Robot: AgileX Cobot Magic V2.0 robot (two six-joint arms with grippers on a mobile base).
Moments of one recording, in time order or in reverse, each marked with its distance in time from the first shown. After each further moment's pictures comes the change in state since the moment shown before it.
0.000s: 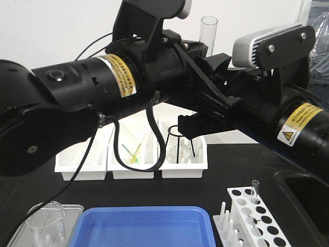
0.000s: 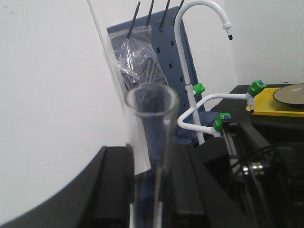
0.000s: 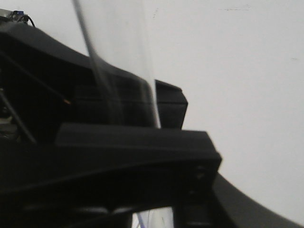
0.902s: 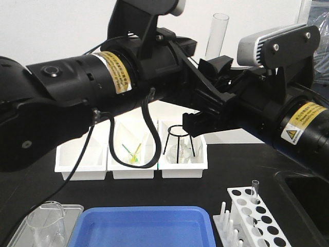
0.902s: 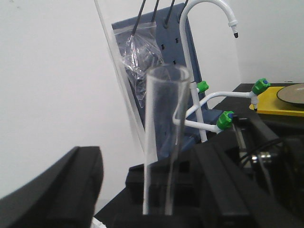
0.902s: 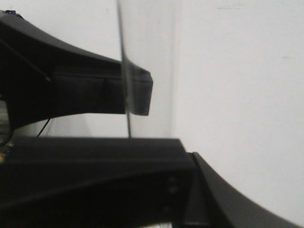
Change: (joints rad) left arm 0.001 -0.001 -0.006 -0.006 0.024 -0.001; right arm -0.006 0.000 0.002 0.002 0.000 -0.001
